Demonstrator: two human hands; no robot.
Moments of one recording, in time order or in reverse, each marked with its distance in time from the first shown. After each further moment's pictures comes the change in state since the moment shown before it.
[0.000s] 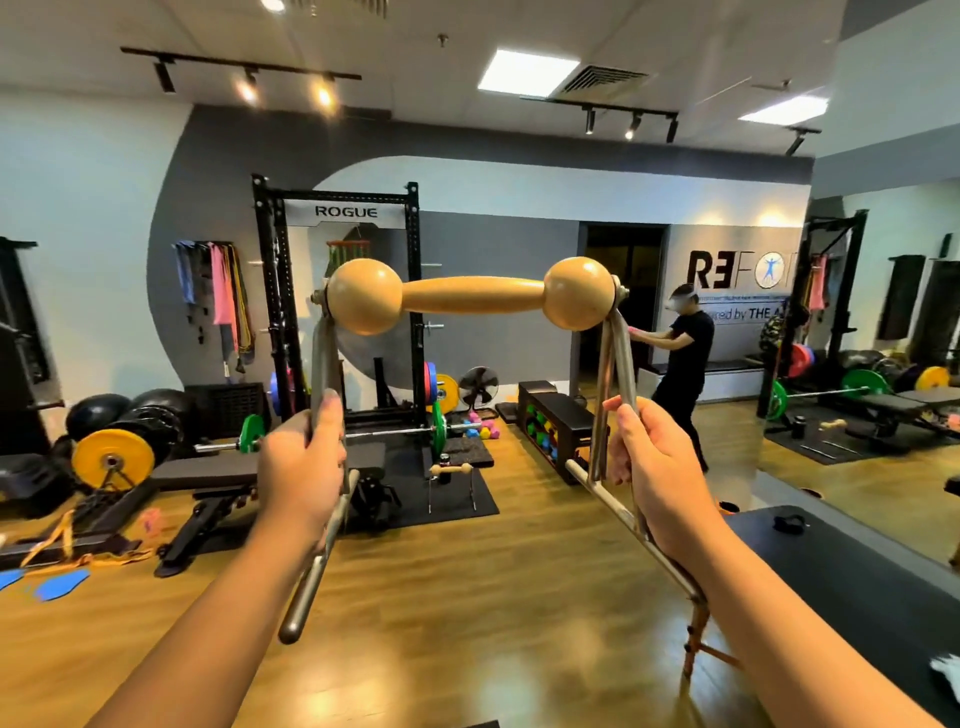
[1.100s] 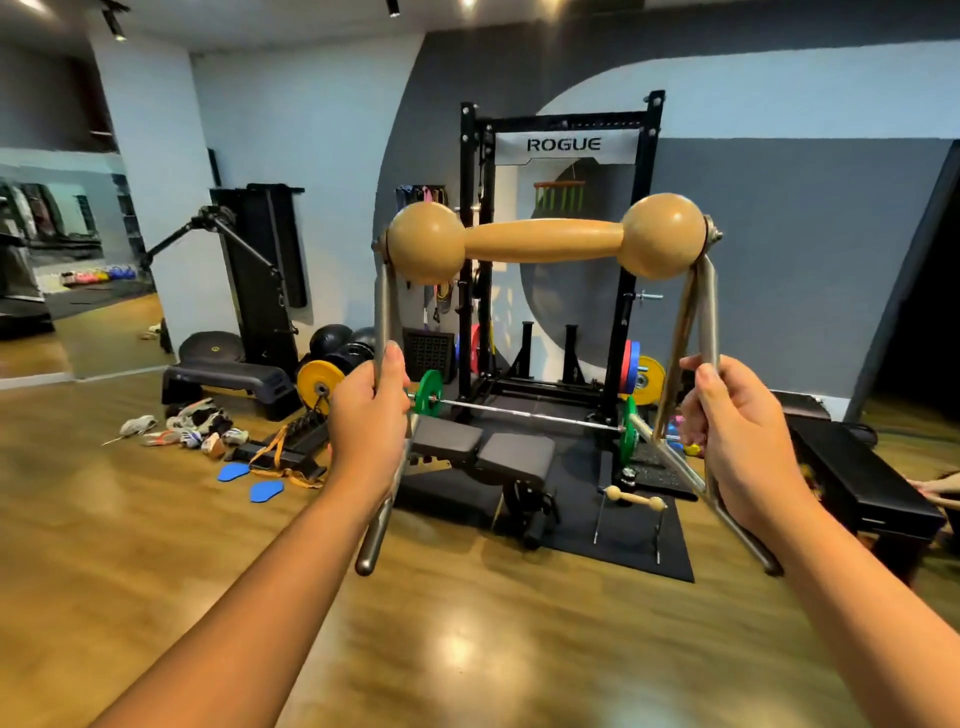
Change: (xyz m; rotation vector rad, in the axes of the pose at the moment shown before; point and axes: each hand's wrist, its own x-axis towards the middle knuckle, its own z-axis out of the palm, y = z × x) left_hand 0.478 -0.283 0.105 0.234 0.373 0.031; right_hand 0.511 0.374 0.279 0.129 -0.300 0.011
